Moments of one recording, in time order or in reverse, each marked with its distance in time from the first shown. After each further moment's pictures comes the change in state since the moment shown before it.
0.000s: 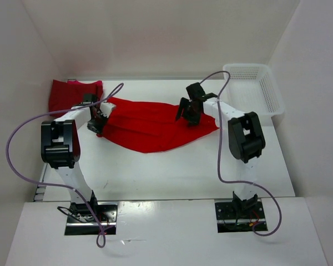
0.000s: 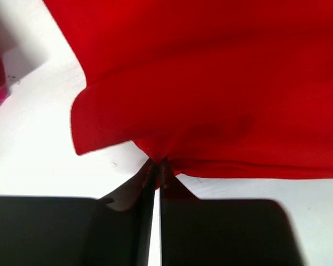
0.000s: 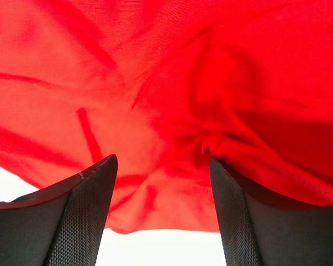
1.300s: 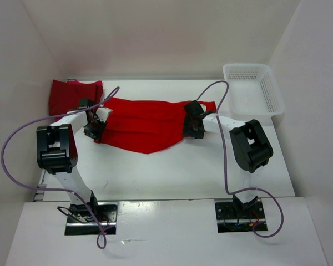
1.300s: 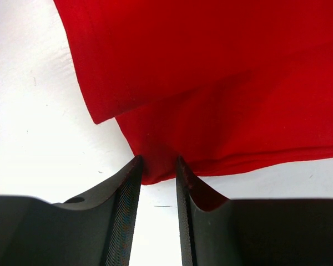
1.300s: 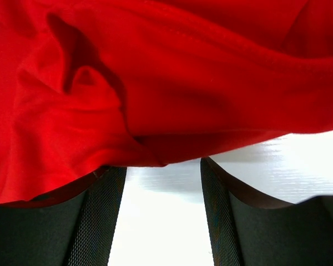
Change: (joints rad) left arm 0.033 -0.079 -0.105 -0.013 0.008 -0.003; right arm 0.085 -0.193 -0.379 0.150 0.274 -0.065
